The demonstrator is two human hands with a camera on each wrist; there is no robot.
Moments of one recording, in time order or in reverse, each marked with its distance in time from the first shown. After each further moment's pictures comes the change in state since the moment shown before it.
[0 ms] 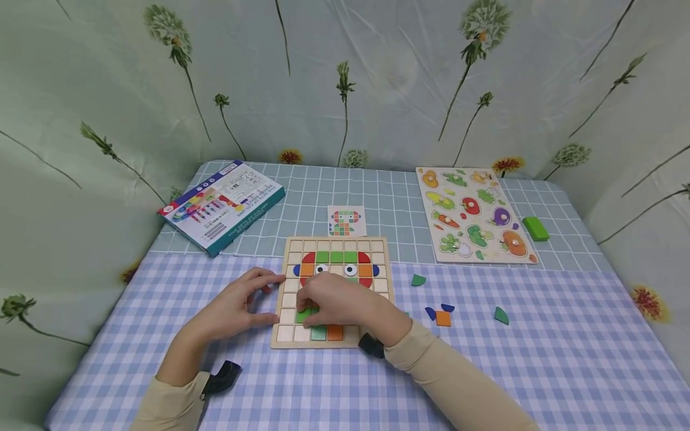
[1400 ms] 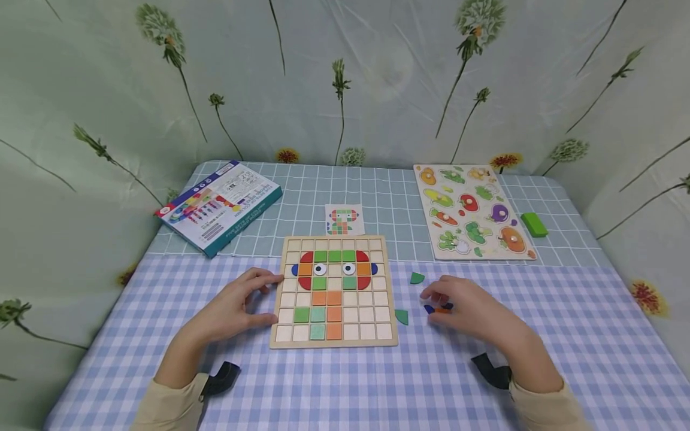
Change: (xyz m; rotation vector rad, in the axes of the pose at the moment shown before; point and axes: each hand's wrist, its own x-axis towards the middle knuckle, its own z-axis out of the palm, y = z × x) left_hand 0.000 0.001 0.002 0.018 0.004 -0.009; right_hand -0.191 0.072 -0.023 0.067 0.231 0.451
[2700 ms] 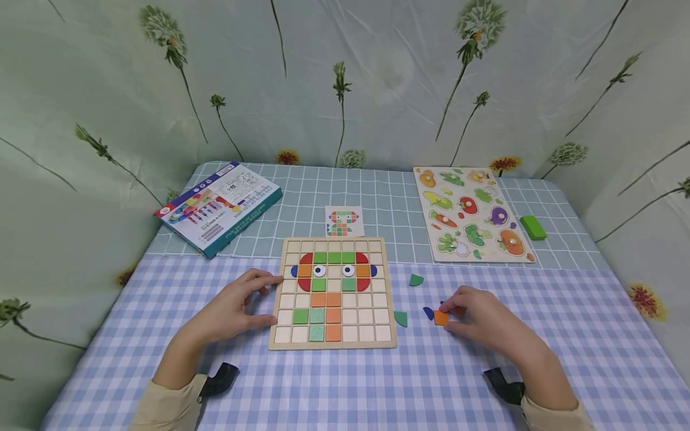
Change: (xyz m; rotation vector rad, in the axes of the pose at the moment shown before) left_hand 0.000 0.000 0.000 -0.010 0.001 -0.003; right_hand -0.021 0.026 0.008 -0.050 0.039 0.086
